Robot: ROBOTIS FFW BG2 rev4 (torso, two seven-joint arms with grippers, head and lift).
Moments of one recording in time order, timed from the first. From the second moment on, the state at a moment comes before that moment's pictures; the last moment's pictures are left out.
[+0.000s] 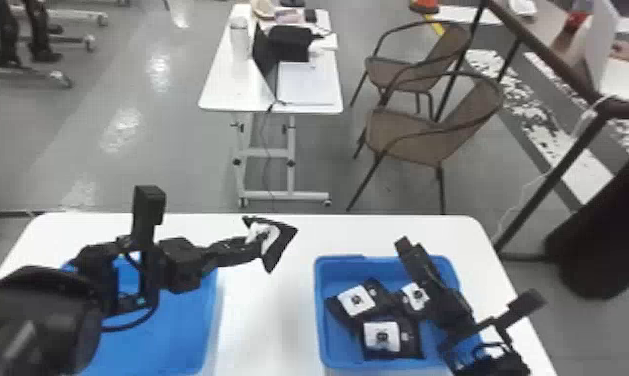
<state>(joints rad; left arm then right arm) -0.14 0.28 -0.21 -1.47 0.27 0.45 -0.80 0.03 0.00 -0.26 -1.15 -0.72 0.00 0.91</state>
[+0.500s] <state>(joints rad) -0.29 0.18 -0.30 -1.32 0.24 0.40 -0.87 0.00 0.00 -0.18 -1.21 -0.70 -0.02 0.91</state>
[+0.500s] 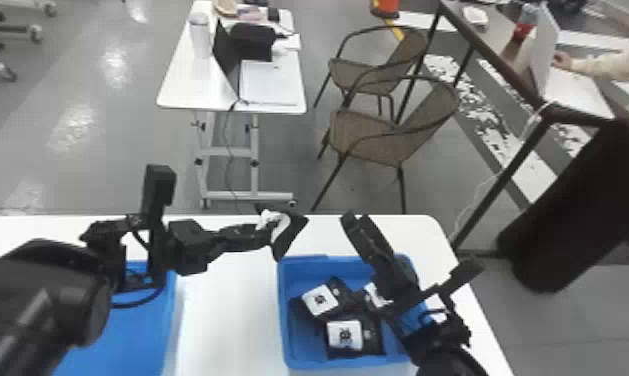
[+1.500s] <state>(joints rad) -0.34 0.14 -0.36 -1.25 0.24 0.37 -0.88 -0.03 0.00 -0.01 -1.26 -0.63 0.03 0.85</state>
